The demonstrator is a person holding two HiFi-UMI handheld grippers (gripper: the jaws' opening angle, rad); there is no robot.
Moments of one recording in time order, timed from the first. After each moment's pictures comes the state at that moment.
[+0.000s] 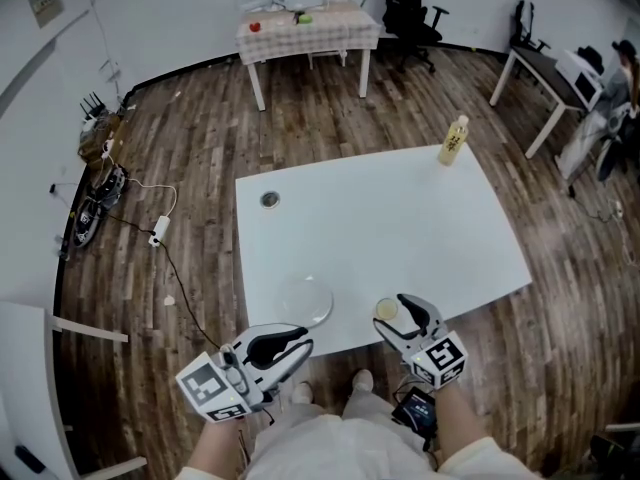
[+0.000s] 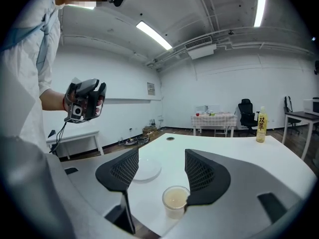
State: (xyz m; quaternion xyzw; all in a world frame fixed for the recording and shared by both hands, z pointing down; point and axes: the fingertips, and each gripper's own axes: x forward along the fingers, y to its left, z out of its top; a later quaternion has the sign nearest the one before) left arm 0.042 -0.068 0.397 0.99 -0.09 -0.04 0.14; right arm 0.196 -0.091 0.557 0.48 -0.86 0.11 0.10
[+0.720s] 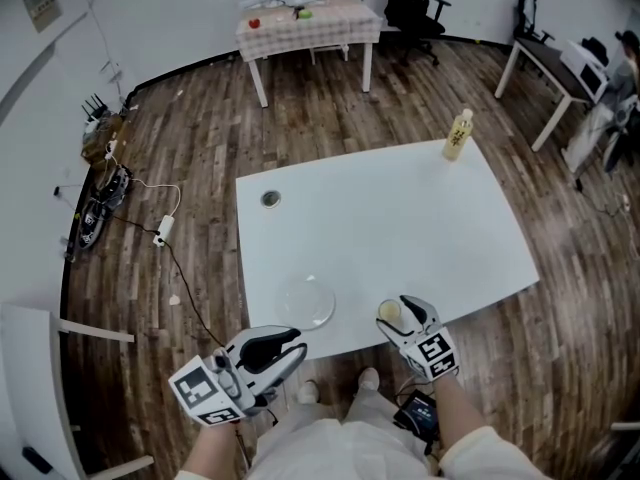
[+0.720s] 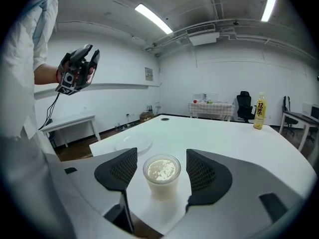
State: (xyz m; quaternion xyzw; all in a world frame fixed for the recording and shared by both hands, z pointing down) left arm 0.042 -0.077 0.393 0.98 -0.09 -0.05 0.16; right arm 0.219 -0.104 0.638 0.49 -0.84 0.13 0.18
